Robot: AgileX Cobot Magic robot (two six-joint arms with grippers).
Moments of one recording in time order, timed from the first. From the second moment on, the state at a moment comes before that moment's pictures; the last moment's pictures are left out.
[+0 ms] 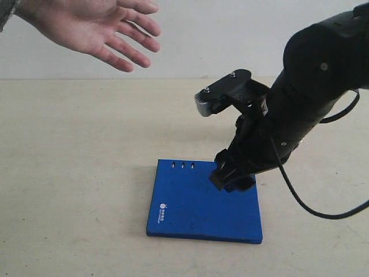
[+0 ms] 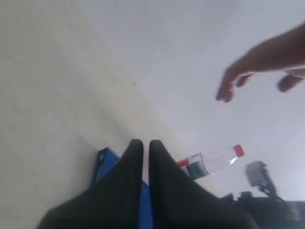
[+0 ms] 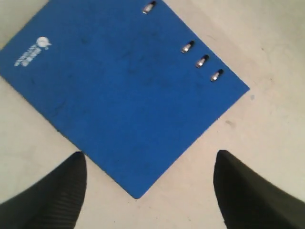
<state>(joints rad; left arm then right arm) 0.08 0.00 -0.03 -0.94 0.37 -0.05 0.63 1.58 -1.03 -0.02 0.75 -0.07</state>
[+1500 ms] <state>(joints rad) 0.04 1.75 -0.58 -1.73 0.90 1.62 0.34 1.58 -0.90 0.38 0.51 -0.21</state>
